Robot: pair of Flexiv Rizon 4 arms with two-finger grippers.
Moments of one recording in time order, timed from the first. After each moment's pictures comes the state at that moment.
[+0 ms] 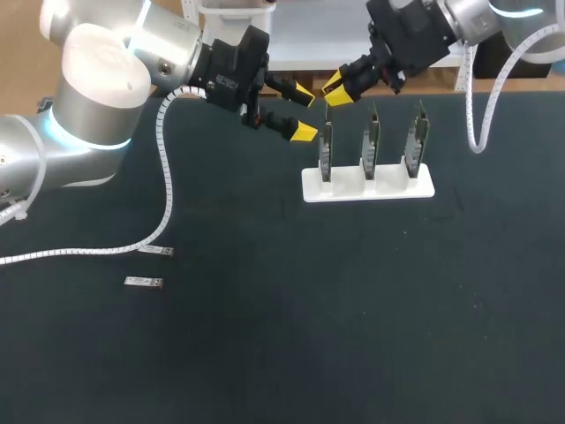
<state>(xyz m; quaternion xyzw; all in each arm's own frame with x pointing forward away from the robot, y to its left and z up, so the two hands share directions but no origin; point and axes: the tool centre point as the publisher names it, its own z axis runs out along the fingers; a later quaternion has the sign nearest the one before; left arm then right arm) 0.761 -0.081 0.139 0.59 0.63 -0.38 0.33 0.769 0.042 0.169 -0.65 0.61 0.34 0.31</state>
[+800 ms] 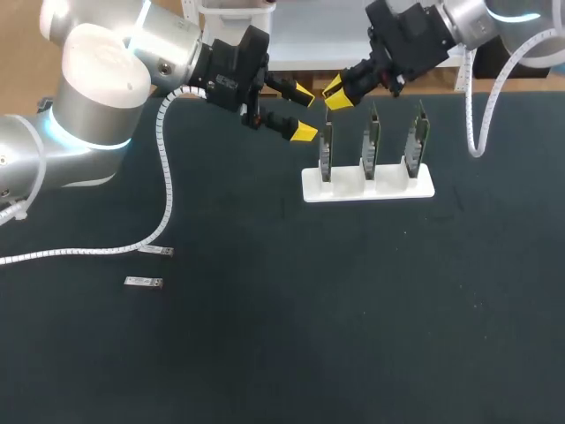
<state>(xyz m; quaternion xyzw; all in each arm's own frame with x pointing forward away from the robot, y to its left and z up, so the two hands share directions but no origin) 0.761 -0.081 0.139 0.59 0.63 -0.38 0.33 0.769 0.041 0.161 -0.64 0.62 0.34 0.31</state>
